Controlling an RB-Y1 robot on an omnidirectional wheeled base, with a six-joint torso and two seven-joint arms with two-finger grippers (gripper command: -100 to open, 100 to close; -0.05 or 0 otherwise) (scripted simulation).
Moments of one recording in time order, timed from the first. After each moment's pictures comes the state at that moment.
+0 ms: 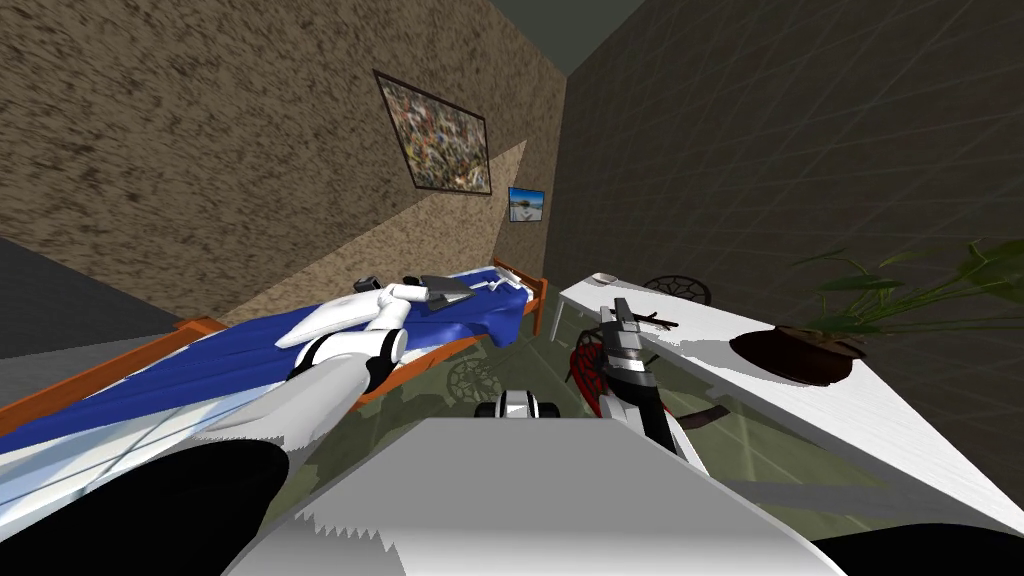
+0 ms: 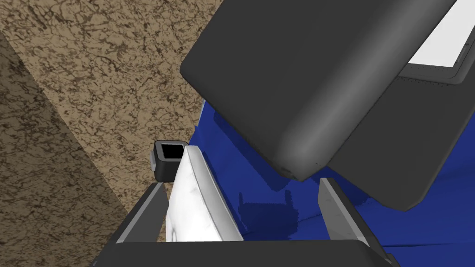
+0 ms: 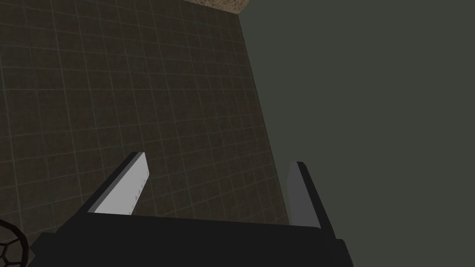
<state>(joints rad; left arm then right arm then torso) -0.92 0.65 0.20 -0.58 -0.06 0.58 0.79 0.54 0.00 -0.05 -2.23 0.08 -0.51 0.06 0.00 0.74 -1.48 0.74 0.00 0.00</state>
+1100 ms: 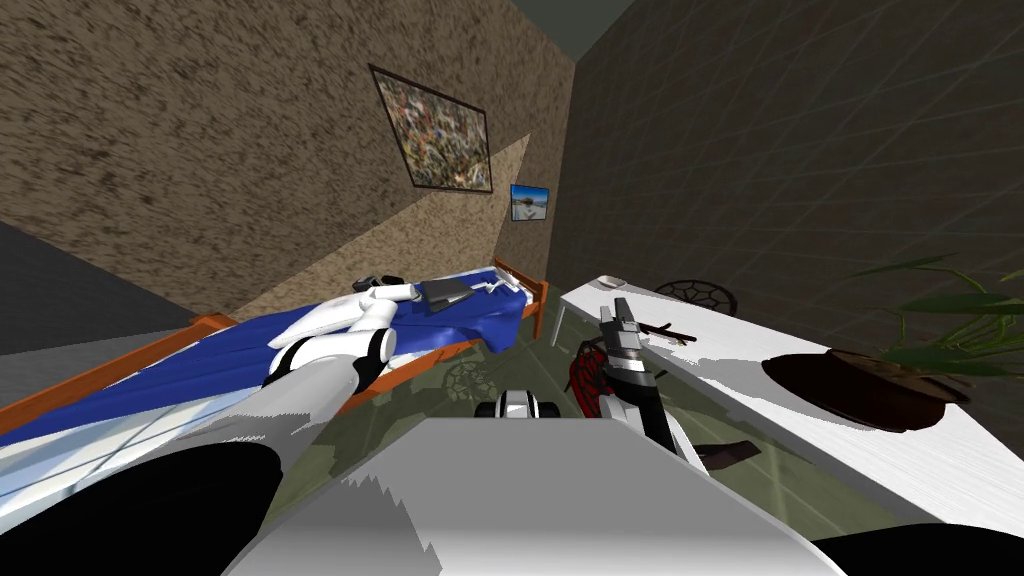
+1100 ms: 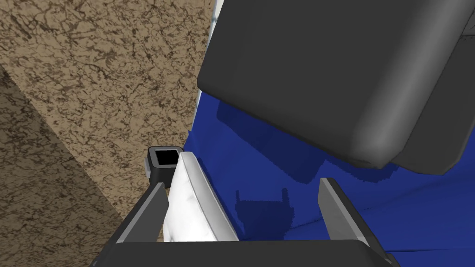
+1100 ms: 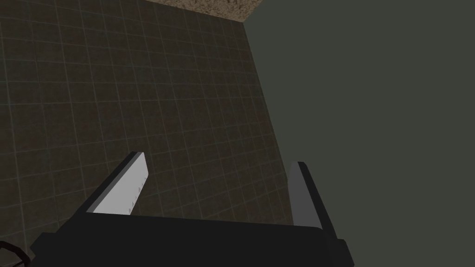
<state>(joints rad) -0.90 0.72 0.26 -0.57 0.18 0.59 0.50 0.54 0.00 -0.05 -2.23 0.08 -0.51 0.06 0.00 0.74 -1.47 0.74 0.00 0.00</state>
